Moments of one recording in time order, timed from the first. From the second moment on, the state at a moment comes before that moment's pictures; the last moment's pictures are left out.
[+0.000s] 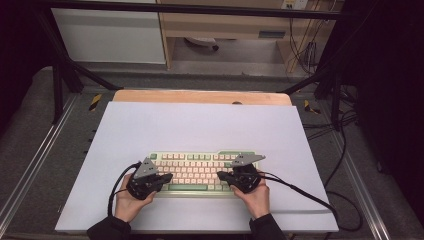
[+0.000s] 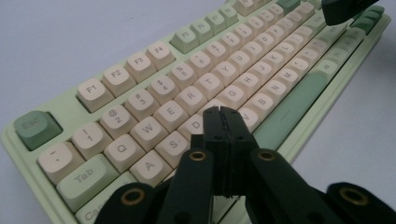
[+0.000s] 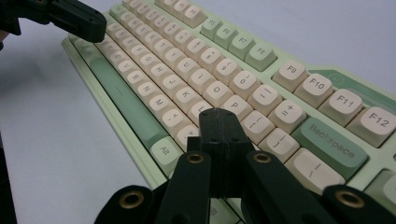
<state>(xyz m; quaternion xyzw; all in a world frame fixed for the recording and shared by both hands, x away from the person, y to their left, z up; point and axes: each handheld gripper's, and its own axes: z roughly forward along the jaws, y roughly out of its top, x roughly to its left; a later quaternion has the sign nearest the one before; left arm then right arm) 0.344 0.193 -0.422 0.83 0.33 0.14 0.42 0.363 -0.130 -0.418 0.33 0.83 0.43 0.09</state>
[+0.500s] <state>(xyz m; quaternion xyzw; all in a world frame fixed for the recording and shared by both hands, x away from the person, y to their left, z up) 0.342 0.210 -0.421 0.82 0.34 0.14 0.43 0.365 -0.128 -0.412 0.34 0.82 0.44 0.08</state>
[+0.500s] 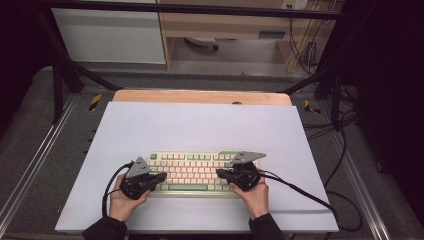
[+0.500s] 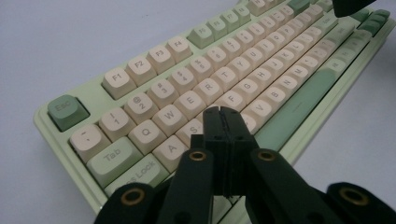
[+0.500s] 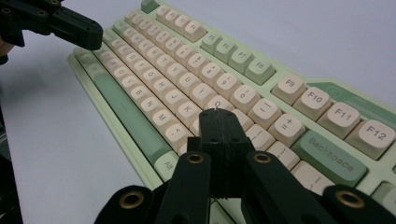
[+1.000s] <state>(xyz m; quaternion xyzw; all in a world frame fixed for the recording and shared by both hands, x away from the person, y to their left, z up) 0.343 0.224 -0.422 0.82 0.35 0.15 0.43 0.380 -0.107 -0.413 0.35 0.82 0.45 0.08</state>
